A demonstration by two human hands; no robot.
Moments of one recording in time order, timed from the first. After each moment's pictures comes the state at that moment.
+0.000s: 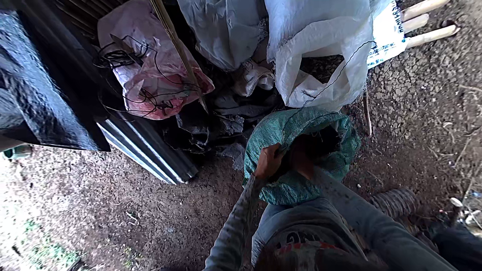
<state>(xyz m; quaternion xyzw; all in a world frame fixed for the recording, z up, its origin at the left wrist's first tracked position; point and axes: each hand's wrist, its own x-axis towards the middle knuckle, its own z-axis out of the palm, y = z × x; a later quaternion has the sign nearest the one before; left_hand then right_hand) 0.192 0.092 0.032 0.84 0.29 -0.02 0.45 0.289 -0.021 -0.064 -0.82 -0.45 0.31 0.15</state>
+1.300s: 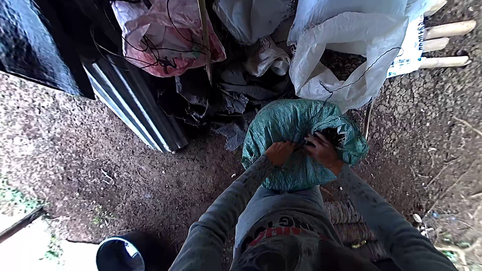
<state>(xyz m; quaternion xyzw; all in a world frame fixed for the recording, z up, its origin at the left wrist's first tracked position) 0.199 0.069 -0.003 0.90 0.11 -0.31 0.28 0.363 -0.092 -0.077 -0.66 -0.71 0.07 0.24</state>
